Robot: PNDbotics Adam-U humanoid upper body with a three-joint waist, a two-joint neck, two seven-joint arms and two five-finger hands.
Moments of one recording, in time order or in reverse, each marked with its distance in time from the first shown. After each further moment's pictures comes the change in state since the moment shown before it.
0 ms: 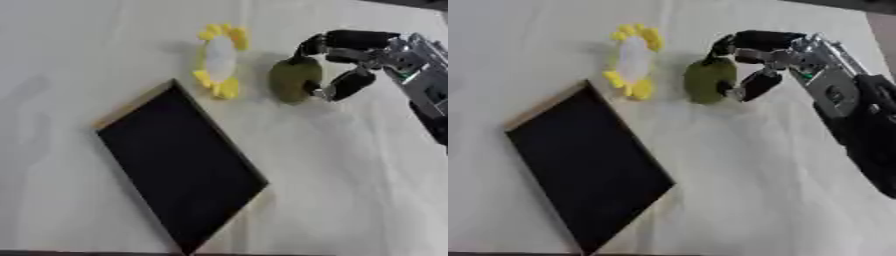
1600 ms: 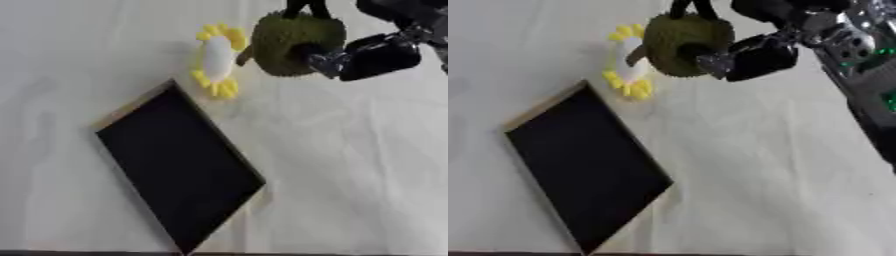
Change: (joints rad) left arm 0.016 -0.009 0.008 0.000 0.005 0.004 0.011; right arm 0.029 -0.084 -0.019 -0.639 -0.207 0.097 -0.151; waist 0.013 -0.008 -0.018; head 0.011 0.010
